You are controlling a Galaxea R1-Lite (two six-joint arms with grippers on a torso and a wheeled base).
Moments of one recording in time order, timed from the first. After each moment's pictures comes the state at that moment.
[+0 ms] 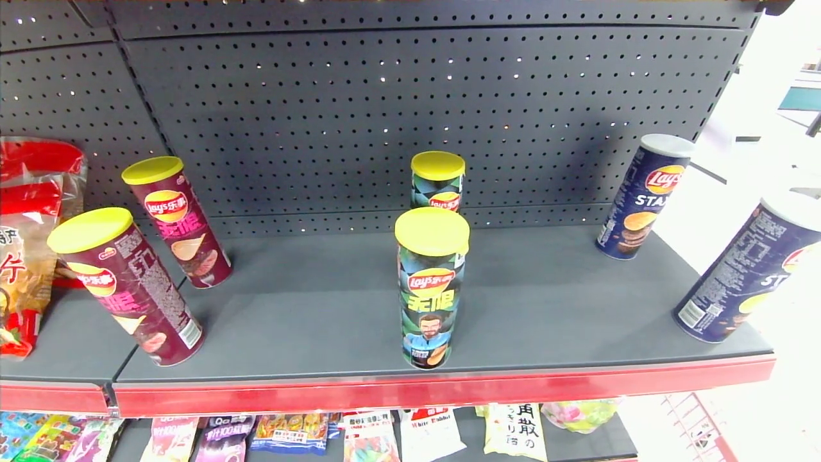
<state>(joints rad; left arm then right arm) -0.10 0.12 -0.29 0.41 0.12 -0.02 0.21 0.10 -0.06 0.03 -0.10 -0.04</state>
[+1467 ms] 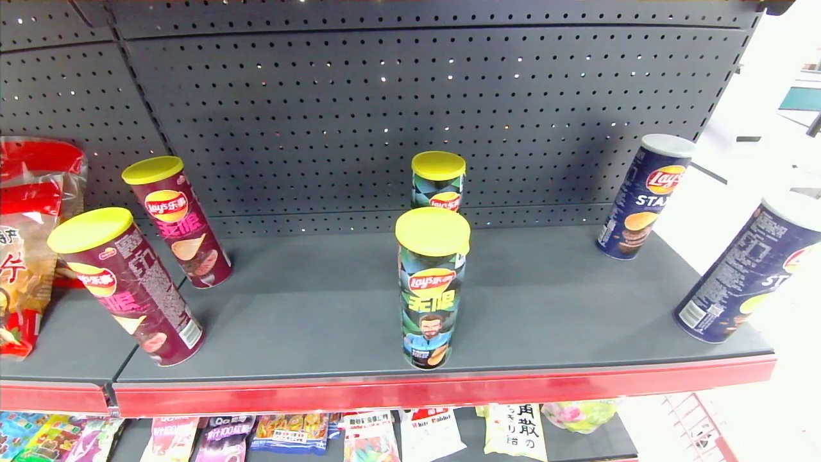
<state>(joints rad) 0.04 0.07 0.00 0.01 0.00 -0.01 0.01 0.14 0.00 0.00 -0.01 -0.01</state>
